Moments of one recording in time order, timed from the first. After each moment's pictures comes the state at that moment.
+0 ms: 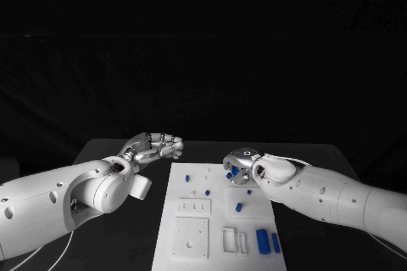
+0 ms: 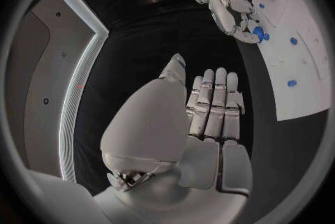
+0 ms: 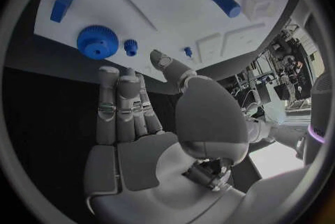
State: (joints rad) left arm 1.30 -0.89 -0.08 1.59 -0.13 -0.31 0.26; left_hand 1.57 -0.07 0.00 0.29 0.12 0.74 0.19 0.39 0.33 1.07 0.17 0.09 0.07 0.85 0.16 0.39 0.42 0.05 0.70 0.06 0.28 1.31; right arm 1.21 -0.50 -0.12 1.03 -1.74 -0.29 -0.03; right_hand 1.16 -0.21 0.64 -0.27 0.12 0.87 0.16 0.37 0.36 1.11 0.12 0.08 0.07 1.33 0.00 1.07 0.81 0.21 1.27 -0.02 0.75 1.31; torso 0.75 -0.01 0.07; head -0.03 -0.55
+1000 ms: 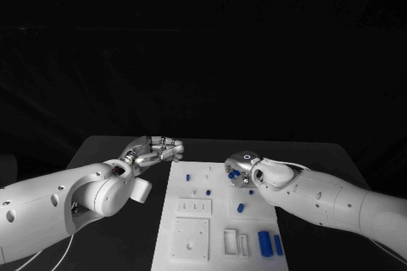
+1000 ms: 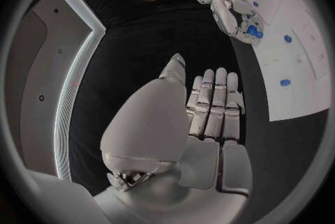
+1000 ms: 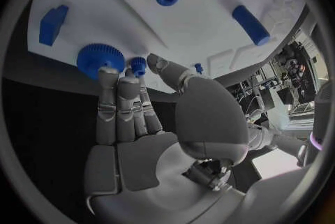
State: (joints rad) left arm 1.30 -0.88 -0.08 1.58 -0.13 -0.31 0.26; left_hand 1.57 -0.07 0.00 0.29 0.12 0.74 0.19 0.39 0.33 1.07 0.17 0.08 0.07 0.85 0.16 0.39 0.42 0.05 0.70 0.06 0.28 1.31; right arm 1.20 -0.49 -0.13 0.99 -1.78 -0.30 -0.07; right_hand 1.17 -0.23 0.76 -0.23 0.05 0.88 0.16 0.37 0.36 1.12 0.12 0.07 0.07 1.33 0.00 1.10 0.78 0.21 1.28 -0.02 0.76 1.31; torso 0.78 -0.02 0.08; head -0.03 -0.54
